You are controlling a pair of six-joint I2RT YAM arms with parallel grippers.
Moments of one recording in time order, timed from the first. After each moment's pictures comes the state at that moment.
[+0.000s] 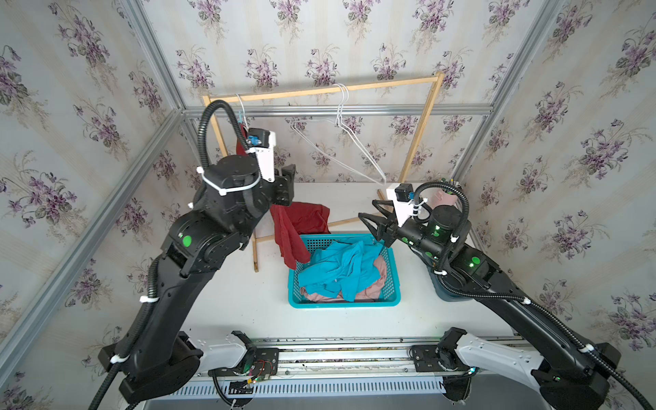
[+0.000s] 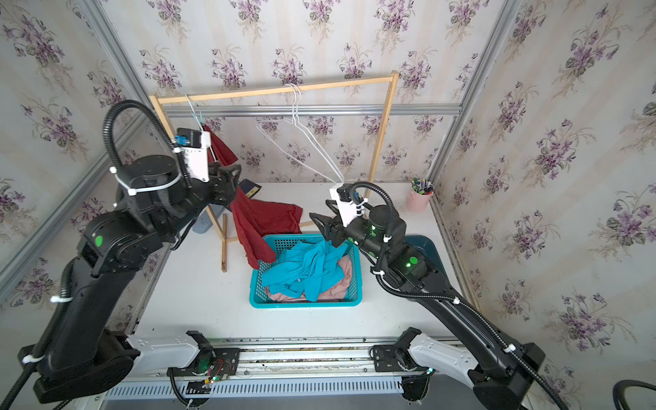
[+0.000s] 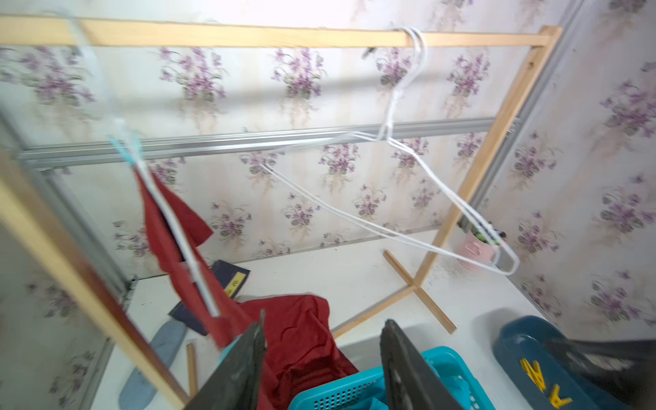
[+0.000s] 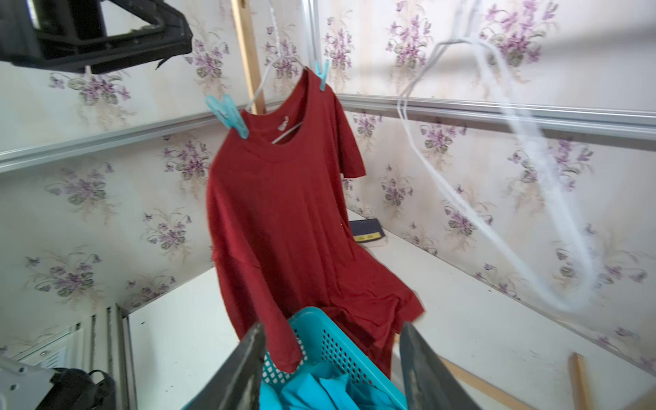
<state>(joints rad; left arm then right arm) -0.61 1.27 1.95 -0.91 -0.43 -0.14 0.78 1.05 1.13 -0.14 -0.12 0.07</state>
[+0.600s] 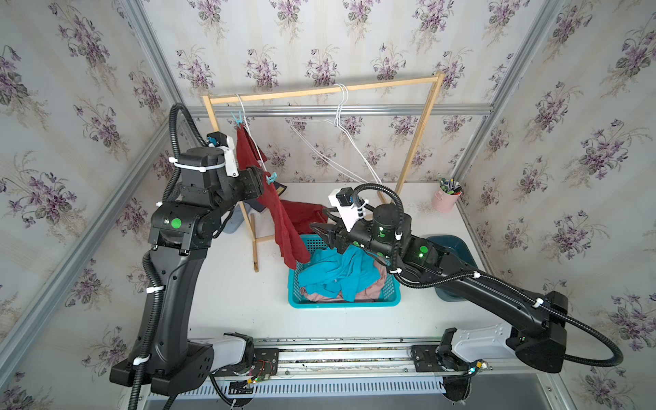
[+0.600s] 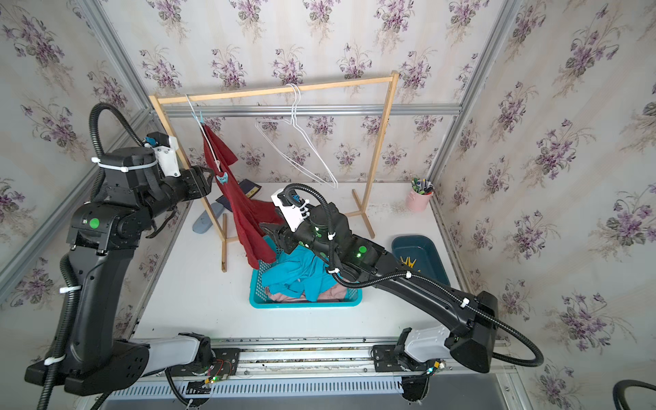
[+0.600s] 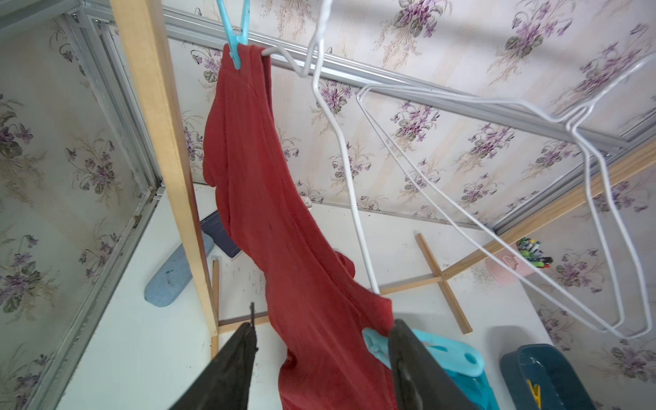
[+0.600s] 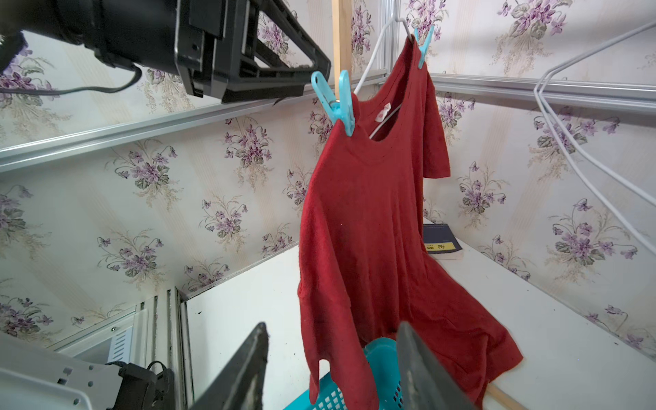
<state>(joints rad) -0.16 1.31 1.94 -1.01 -0.03 -0.32 1.01 1.35 1.32 -0.09 -0.05 0.09</state>
